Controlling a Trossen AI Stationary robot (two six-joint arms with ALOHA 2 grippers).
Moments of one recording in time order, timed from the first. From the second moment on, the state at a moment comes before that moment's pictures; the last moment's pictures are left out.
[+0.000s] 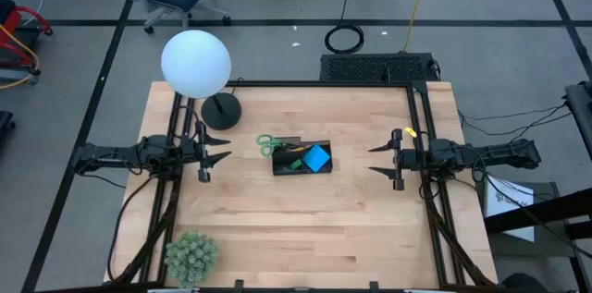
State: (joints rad) left arm -0.04 0.01 0.01 0.07 -0.16 0.15; right arm 0.10 0.11 0.02 0.07 0.10 -0.23
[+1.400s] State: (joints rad) left arm -0.04 0.01 0.01 0.07 -0.16 0.15; right arm 0.10 0.11 0.02 0.07 0.10 -0.23
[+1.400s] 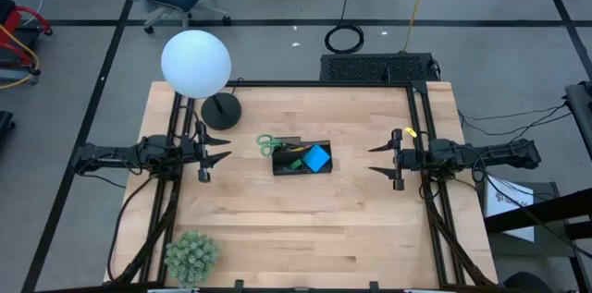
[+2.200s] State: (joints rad) left arm -0.04 0.01 0.01 0.07 -0.16 0.15; right arm 0.10 0.11 0.02 0.07 0.10 -0.23
